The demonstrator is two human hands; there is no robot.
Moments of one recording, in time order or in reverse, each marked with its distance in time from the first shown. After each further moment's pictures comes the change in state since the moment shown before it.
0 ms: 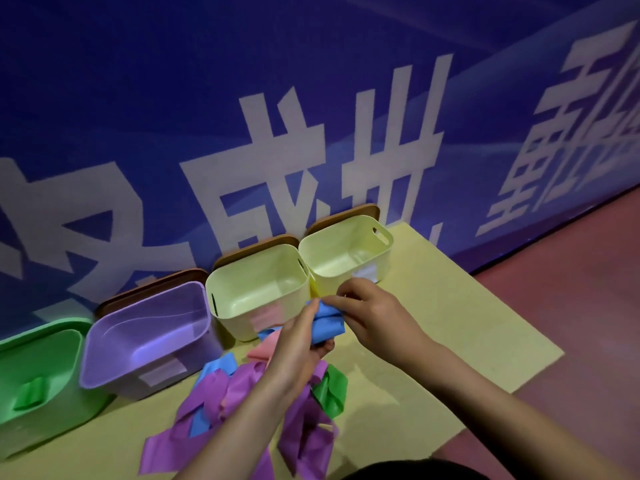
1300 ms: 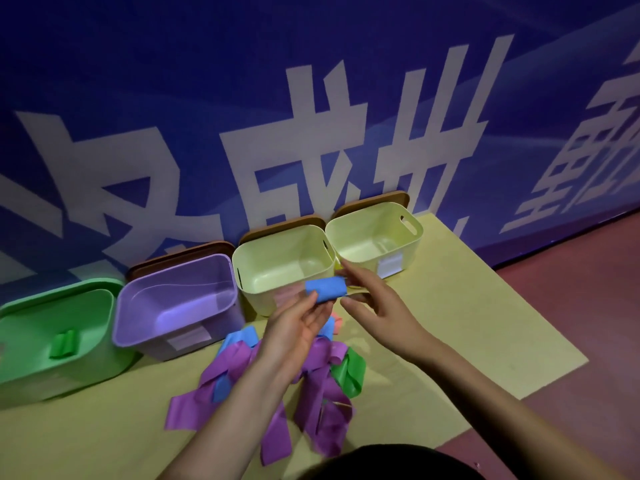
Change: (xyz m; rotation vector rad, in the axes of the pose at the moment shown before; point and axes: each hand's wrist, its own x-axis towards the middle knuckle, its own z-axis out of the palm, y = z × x) left_hand 0.004 0.022 -0.052 -0.339 -0.044 0.003; right_hand 0.014 -0.026 0.030 0.691 -0.080 0.401
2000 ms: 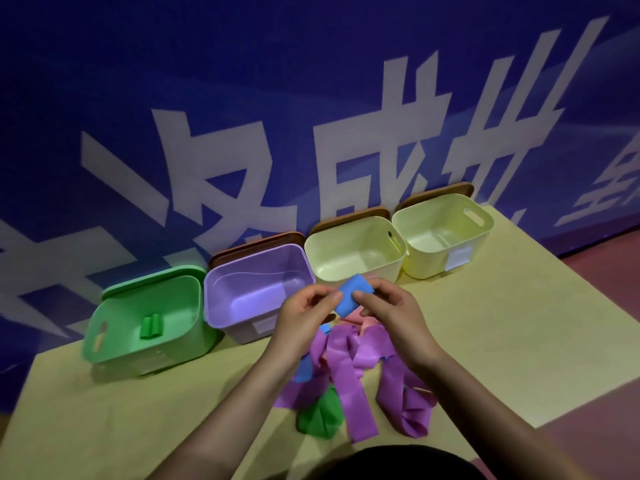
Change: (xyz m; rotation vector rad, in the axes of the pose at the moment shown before) left_hand -0.035 0.100 -0.106 0.711 -0.068 0.278; right_hand 0.020 -0.056 0.144 0.533 0.200 0.335
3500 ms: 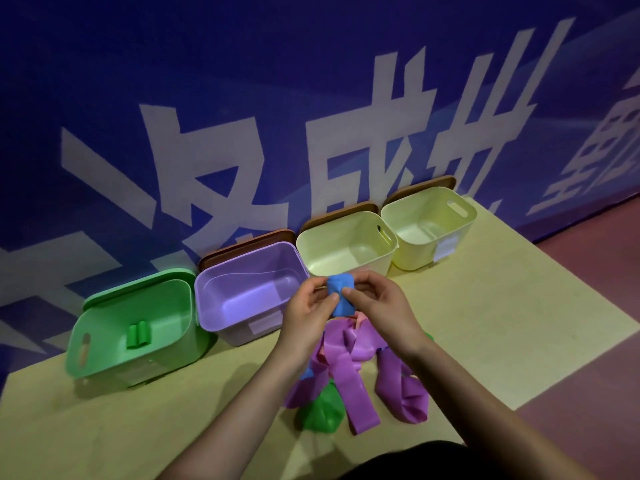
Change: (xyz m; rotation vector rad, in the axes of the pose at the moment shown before) left_hand 0.012 -0.023 -0.008 -0.116 -0.020 0.009; right_hand -0.001 0.003 0.029 -0.151 0.082 -0.041
